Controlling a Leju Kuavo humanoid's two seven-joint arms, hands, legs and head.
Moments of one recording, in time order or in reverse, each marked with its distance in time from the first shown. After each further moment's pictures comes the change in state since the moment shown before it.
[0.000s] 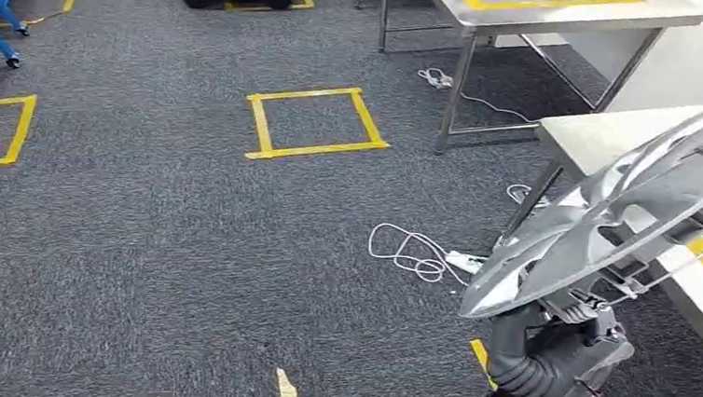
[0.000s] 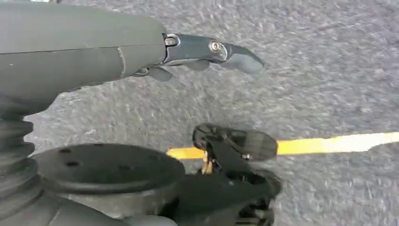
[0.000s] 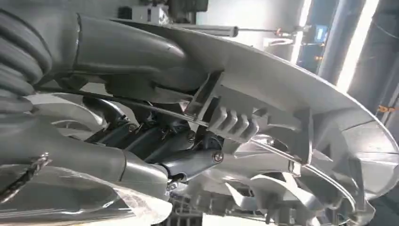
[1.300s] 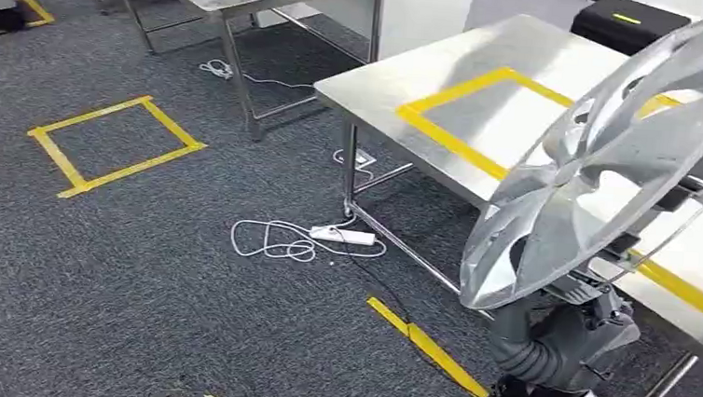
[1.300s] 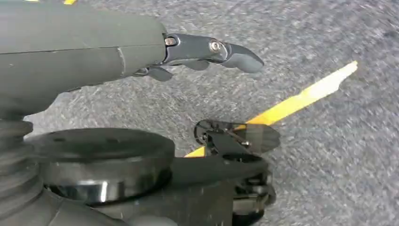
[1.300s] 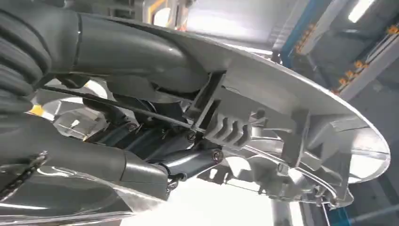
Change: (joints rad) left arm -0.004 -0.022 0.019 0.000 -0.004 -0.020 -0.011; right arm -0.100 -0.052 -0.007 -0.002 0.069 0.012 0.056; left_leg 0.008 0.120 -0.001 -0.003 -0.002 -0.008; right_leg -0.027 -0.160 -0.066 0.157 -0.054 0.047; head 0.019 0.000
